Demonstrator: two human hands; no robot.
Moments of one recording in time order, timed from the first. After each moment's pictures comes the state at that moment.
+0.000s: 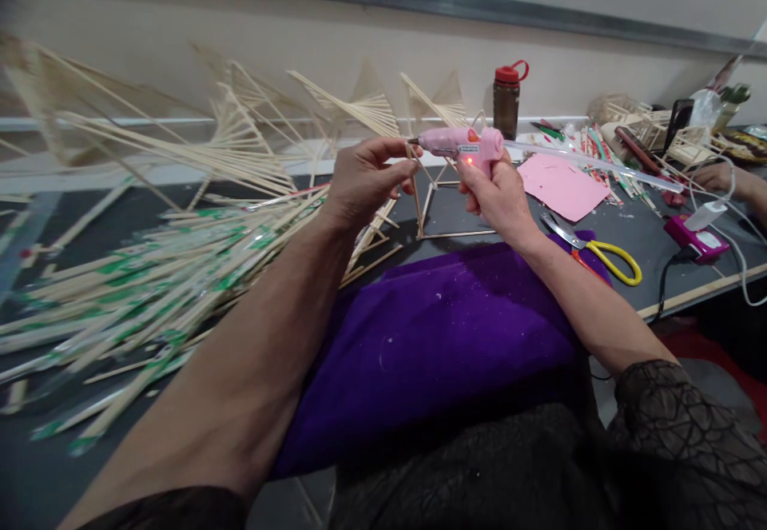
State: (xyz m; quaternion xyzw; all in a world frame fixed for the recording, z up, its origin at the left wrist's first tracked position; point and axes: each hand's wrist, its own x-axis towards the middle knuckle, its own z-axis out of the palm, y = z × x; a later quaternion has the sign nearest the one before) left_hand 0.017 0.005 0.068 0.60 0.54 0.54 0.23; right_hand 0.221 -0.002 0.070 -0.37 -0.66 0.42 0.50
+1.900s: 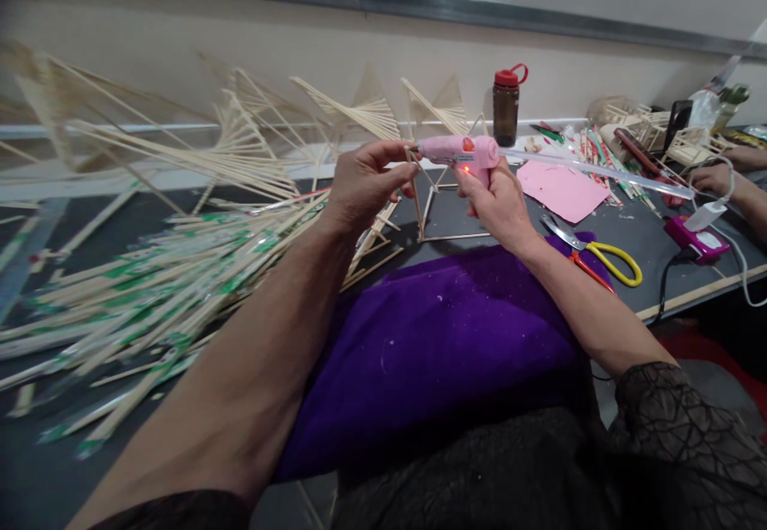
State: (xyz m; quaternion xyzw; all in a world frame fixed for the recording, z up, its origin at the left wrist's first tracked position) left_hand 0.010 0.010 0.062 0.61 0.52 0.55 0.24; right_hand 0.222 -0.003 0.063 -0.38 -0.67 0.38 0.52
